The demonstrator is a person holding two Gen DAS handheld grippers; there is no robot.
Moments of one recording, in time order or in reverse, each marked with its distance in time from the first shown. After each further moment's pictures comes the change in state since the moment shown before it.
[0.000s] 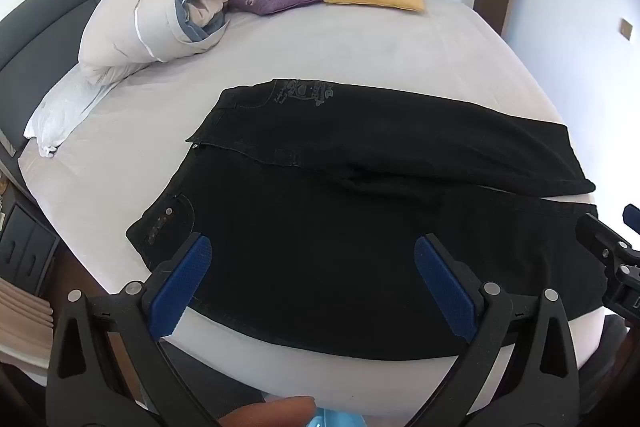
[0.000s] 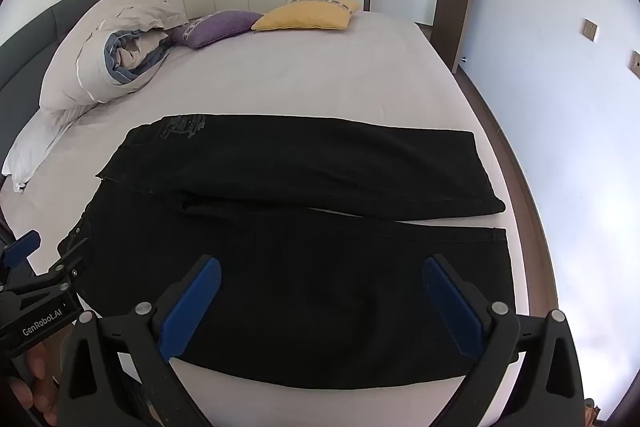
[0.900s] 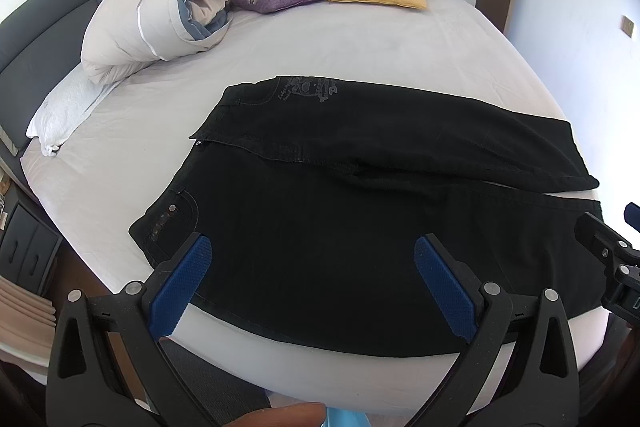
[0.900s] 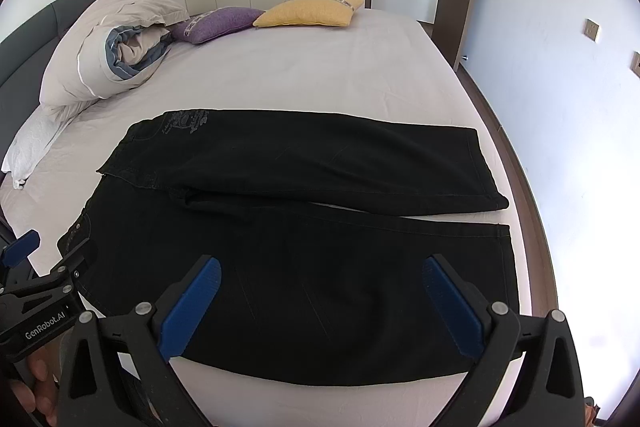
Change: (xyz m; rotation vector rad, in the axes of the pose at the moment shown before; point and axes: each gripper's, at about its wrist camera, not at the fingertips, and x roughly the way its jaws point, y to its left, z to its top) left arm 0.001 0.005 -0.005 -0.001 0.005 0.007; right arm 0.007 0.009 -0.009 -0.004 0.012 -0.003
